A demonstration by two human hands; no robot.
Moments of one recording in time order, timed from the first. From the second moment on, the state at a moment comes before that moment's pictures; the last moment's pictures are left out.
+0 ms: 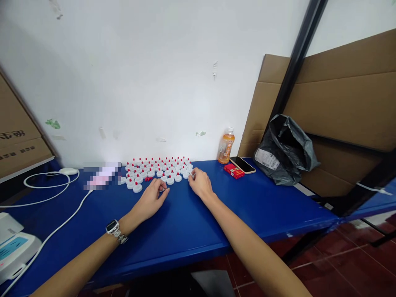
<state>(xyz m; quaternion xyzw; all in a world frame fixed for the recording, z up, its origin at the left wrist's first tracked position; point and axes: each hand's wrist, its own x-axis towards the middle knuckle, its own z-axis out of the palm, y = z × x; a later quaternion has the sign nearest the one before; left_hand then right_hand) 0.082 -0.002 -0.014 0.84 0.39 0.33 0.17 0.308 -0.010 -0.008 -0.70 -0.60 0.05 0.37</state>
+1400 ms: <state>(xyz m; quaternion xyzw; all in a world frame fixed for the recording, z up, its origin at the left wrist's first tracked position) 0.019 -0.020 -0.023 0.80 0.45 0.31 0.24 0.184 0.001 0.009 -0.46 -0.70 0.25 0.49</state>
